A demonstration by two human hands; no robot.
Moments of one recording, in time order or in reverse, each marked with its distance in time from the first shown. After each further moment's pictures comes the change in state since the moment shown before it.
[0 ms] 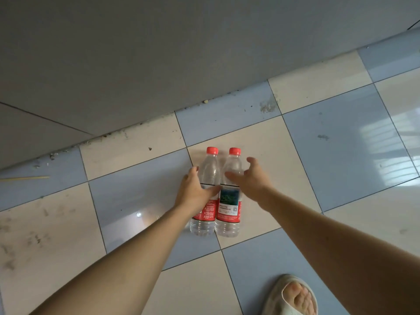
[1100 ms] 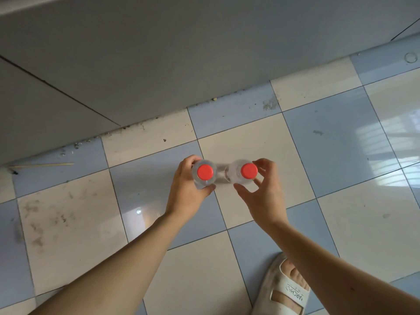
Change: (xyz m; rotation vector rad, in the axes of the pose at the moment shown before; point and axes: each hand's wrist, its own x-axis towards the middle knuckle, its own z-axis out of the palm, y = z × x) left_hand -0.066 -0.023 -0.040 -0.120 0.254 0.404; right_hand -0.112 0.025 0.012 0.165 0.297 -0.490
